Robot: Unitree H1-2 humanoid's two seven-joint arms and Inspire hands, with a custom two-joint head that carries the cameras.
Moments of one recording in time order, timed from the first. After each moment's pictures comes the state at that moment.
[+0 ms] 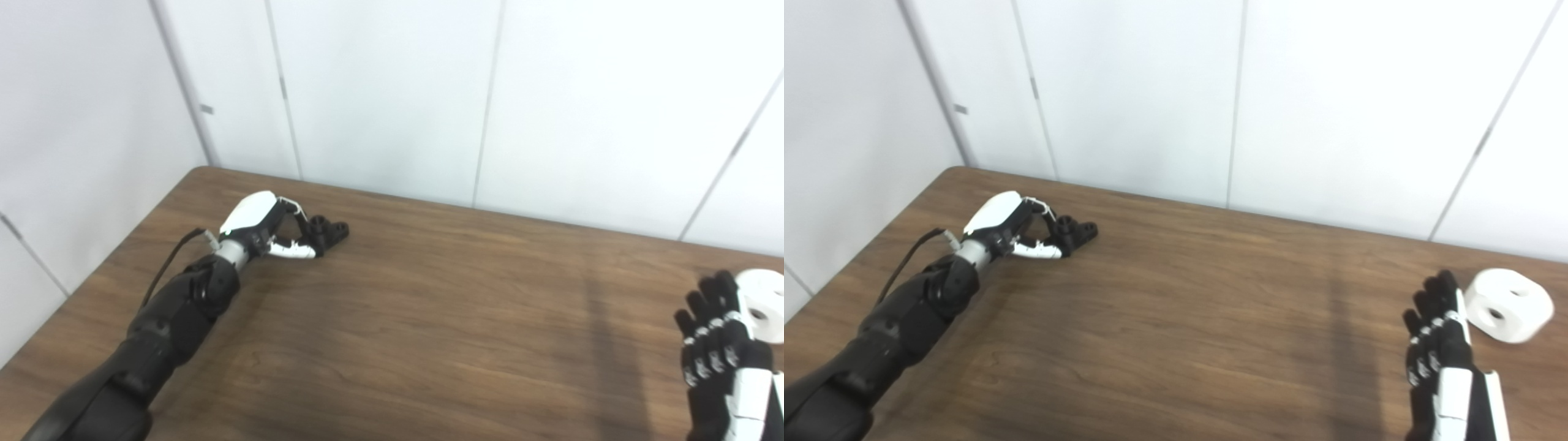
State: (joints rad) left arm -0.53 0.61 -0.25 0.69 0.47 -0.22 0.09; right arm 0.15 0.01 0.03 -0.58 0.10 0.16 -0.02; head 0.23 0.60
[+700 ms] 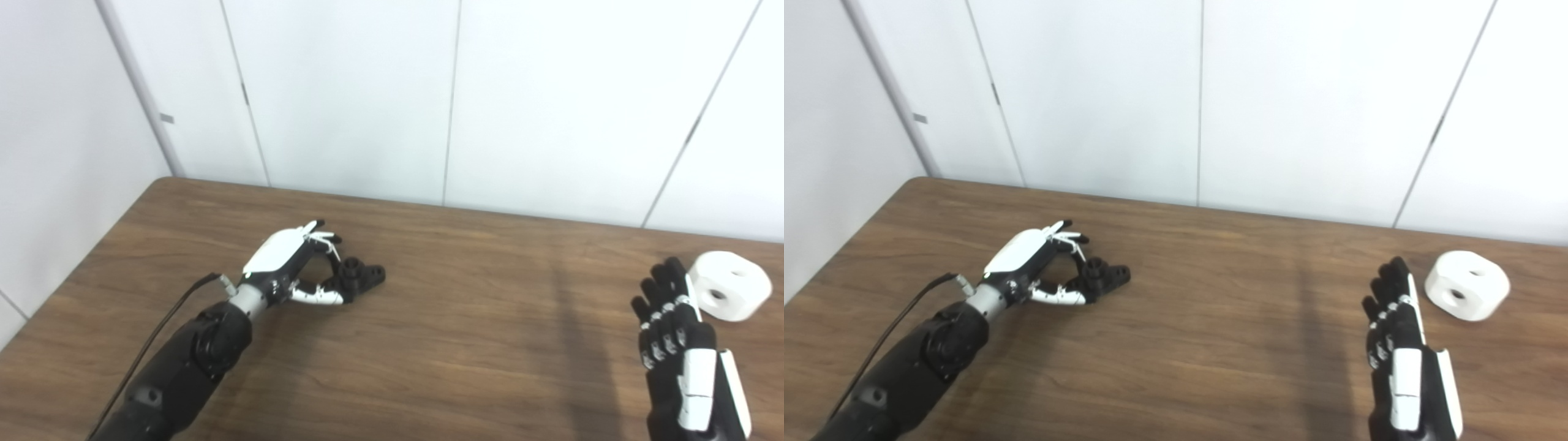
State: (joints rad) left arm -0.36 0.53 -0.26 0.35 0.49 -0.20 0.00; right arm 0.15 0.02 0.05 -0.54 0.07 0.13 -0.01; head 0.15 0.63
